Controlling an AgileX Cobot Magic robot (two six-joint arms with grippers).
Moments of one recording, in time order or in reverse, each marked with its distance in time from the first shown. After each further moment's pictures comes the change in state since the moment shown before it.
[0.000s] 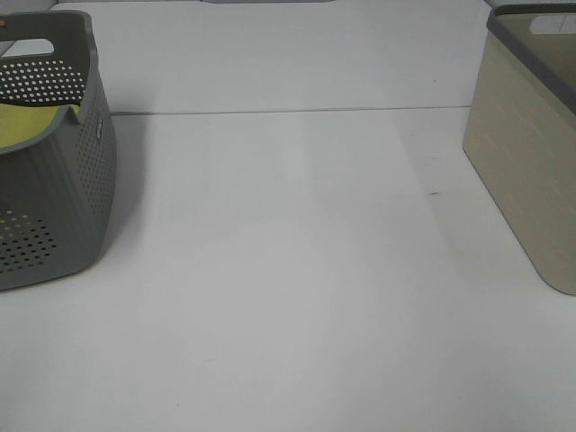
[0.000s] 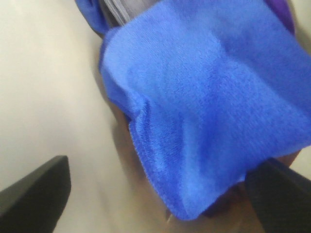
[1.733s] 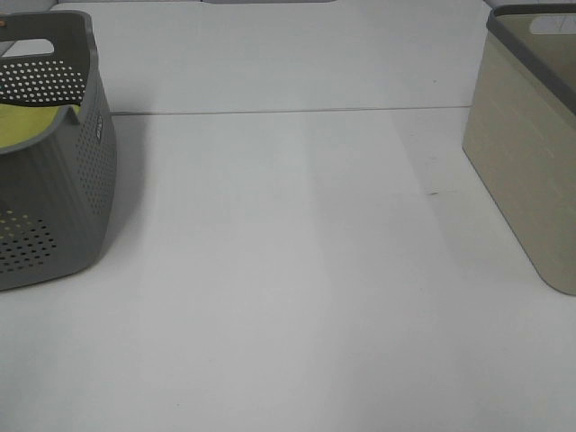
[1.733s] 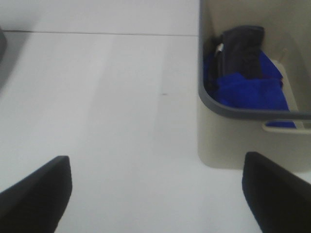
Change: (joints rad) left arm 0.000 0.000 0.000 0.000 0.000 0.000; right arm 0.262 -1.318 0.443 -0.169 0.170 -0.016
